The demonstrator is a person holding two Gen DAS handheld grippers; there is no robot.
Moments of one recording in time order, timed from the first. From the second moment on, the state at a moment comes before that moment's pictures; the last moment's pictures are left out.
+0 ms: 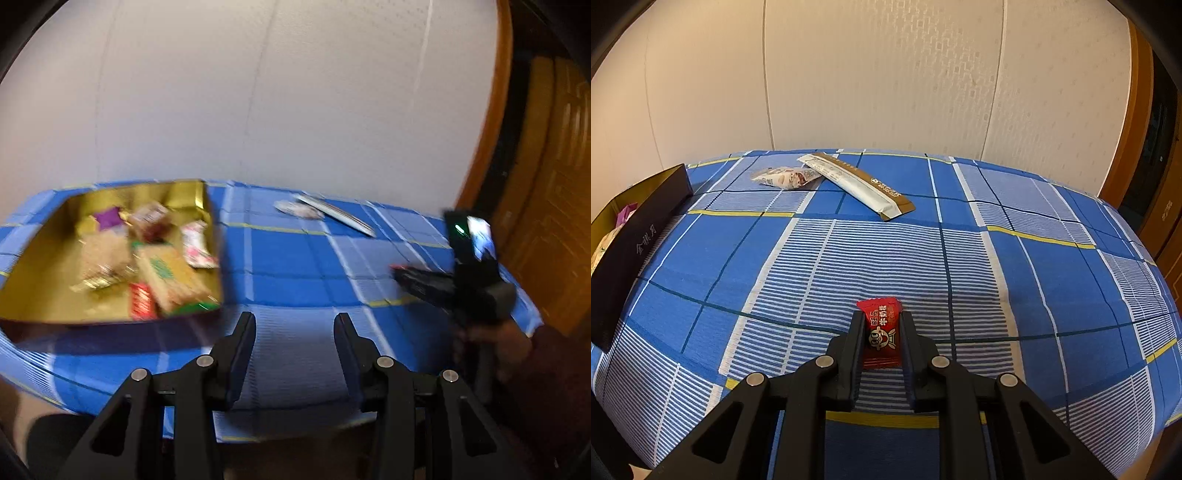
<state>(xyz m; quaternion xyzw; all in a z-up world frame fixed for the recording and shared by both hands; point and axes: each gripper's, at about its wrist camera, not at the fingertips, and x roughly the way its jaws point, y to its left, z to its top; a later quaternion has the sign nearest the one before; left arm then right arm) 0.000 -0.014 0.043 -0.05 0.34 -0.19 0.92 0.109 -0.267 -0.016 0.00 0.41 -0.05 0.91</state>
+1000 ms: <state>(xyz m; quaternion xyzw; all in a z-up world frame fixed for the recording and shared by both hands) 0.003 0.015 -0.014 -0.08 0.39 -0.13 0.91 0.150 -0.123 0.045 0.01 0.44 0.18 0.88</state>
